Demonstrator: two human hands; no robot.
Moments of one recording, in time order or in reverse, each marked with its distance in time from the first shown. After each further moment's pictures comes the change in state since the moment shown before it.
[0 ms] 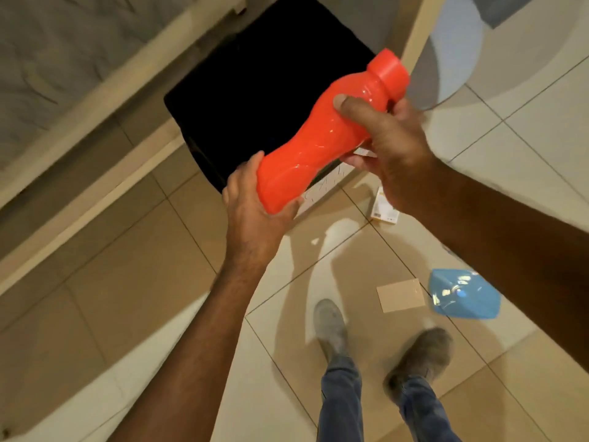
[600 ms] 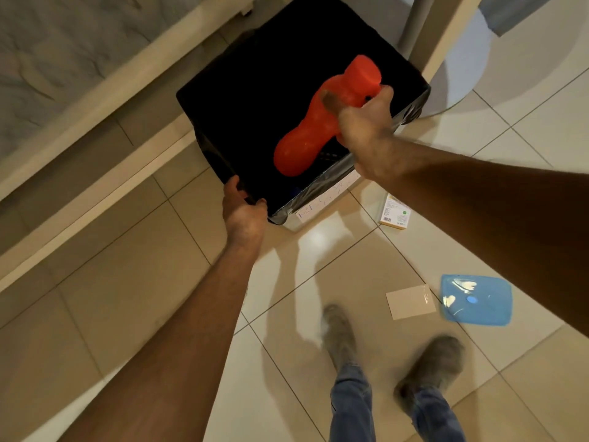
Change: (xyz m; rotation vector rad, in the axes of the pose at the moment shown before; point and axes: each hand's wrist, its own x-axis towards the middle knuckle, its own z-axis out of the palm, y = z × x) left_hand 0.062 -0.100 0.014 -0.274 0.068 -0.518; right_hand 0.085 0.050 0.066 -0.203 0.185 -0.052
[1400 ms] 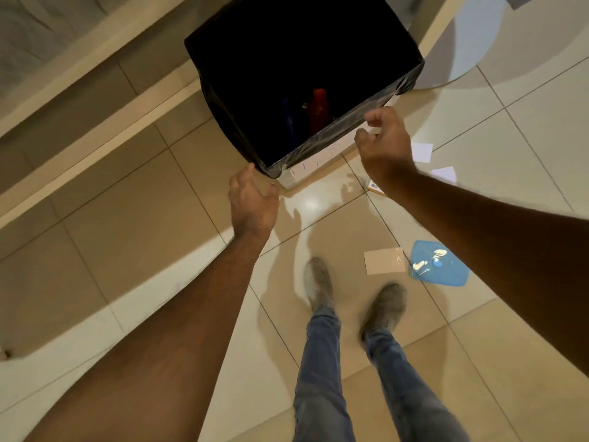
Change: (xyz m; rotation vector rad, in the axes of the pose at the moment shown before) left_hand -0.117 0.017 -0.026 0.375 -0.010 0.073; right_hand -0.072 0.027 -0.083 -0.576 -0.100 -0.213
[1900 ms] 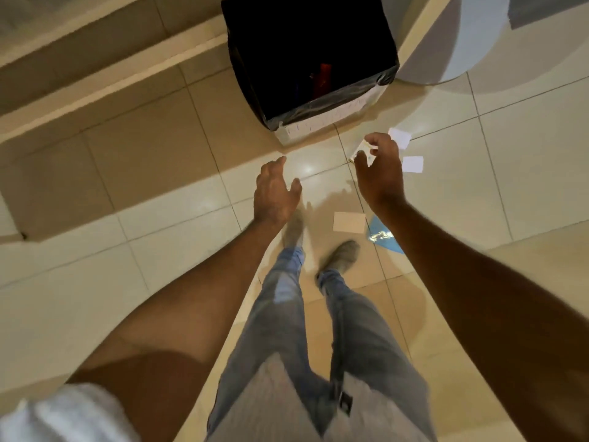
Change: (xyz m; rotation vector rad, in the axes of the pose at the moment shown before) left_hand -0.189 0.087 -0.047 0.076 -0.163 0.004; right_hand -0.135 -0.039 -0.127 -0.151 -0.105 -0.088
